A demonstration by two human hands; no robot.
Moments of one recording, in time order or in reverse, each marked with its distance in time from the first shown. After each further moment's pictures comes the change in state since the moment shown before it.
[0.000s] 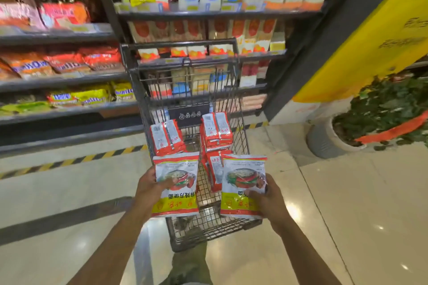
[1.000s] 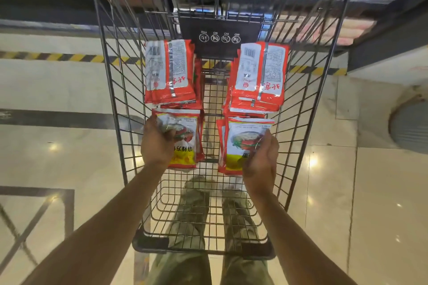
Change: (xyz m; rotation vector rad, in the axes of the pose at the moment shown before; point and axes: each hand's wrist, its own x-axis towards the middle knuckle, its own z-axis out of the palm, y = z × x) left_hand 0.219 -0.143 0.088 0.637 0.508 -0.137; right_hand 0.264 0.148 0.086 -0.684 0.058 -0.253
